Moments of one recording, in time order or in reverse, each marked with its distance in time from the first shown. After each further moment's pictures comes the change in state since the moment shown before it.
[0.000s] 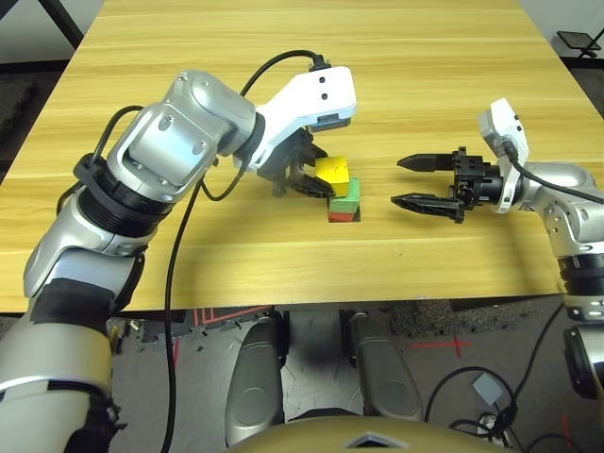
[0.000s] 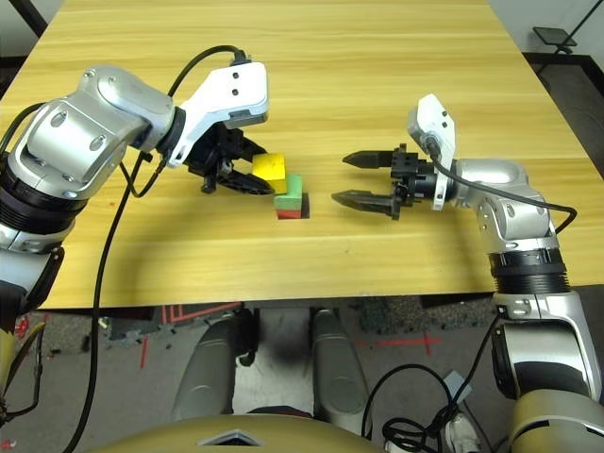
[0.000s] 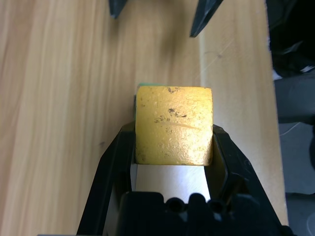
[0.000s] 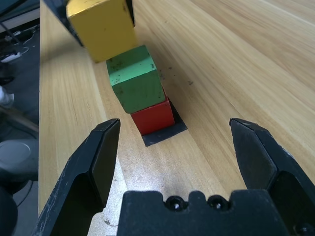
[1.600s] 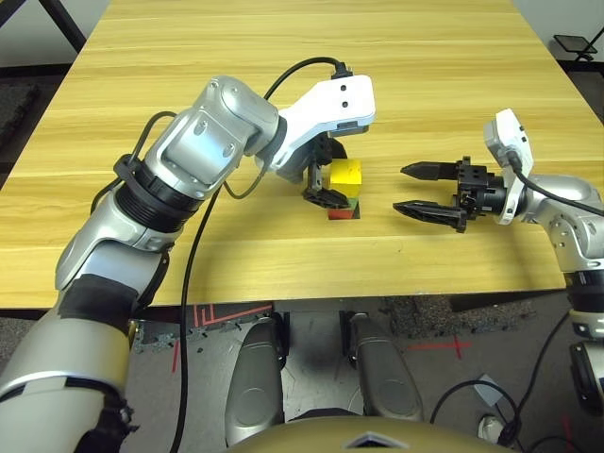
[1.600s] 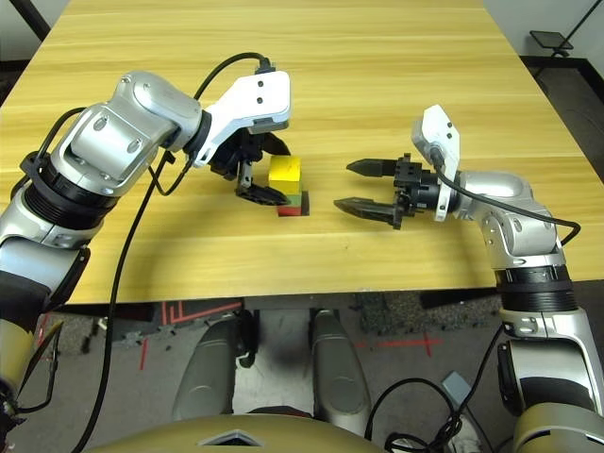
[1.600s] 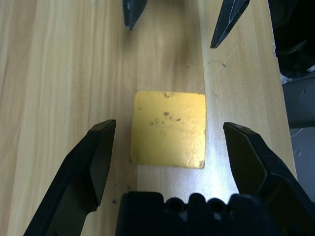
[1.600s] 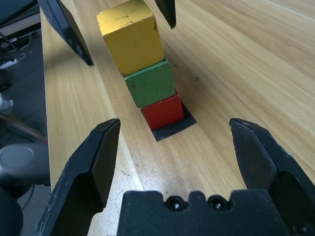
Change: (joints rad) left arm 0.010 -0.055 0.005 0.090 0.054 -0.095 0.001; right arm 0.056 -0.009 -0.020 -0.069 0.030 0.034 -0.032
